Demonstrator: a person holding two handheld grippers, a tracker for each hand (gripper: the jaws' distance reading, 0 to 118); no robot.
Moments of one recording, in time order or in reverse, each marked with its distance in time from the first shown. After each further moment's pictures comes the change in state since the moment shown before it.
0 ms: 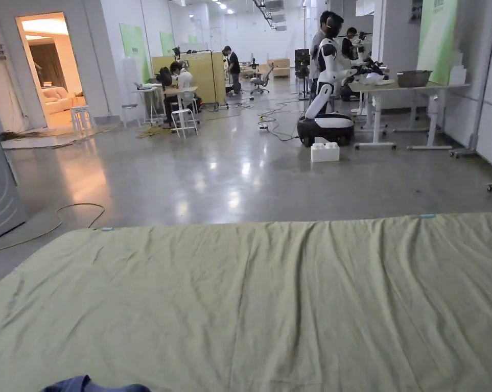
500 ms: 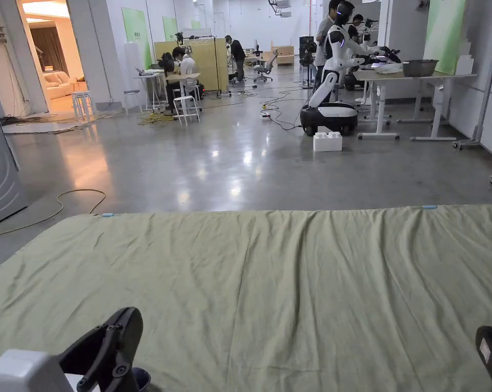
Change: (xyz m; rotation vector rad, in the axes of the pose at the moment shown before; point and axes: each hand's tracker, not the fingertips) left arm -0.161 -0.056 0.062 0.457 0.202 1.635; right arm 0.113 -0.067 0.025 0.047 -0.181 -1.690
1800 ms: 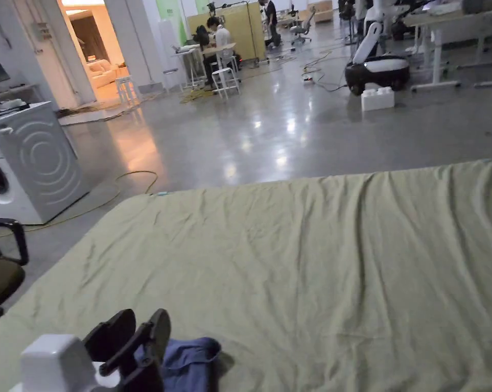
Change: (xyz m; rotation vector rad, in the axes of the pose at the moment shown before) left arm -0.072 -0.001 -0.009 -0.152 0.152 -0.127; right arm -0.011 -0.023 -0.010 -0.024 0.023 0.077
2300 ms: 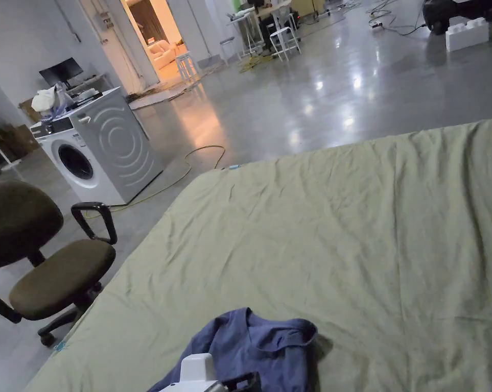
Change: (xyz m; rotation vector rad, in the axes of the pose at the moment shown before) left arm -0.133 -0.174 -0.170 -0.613 0.164 0.044; right arm -0.022 -0.043 -0.034 -0.272 0.035 0.073
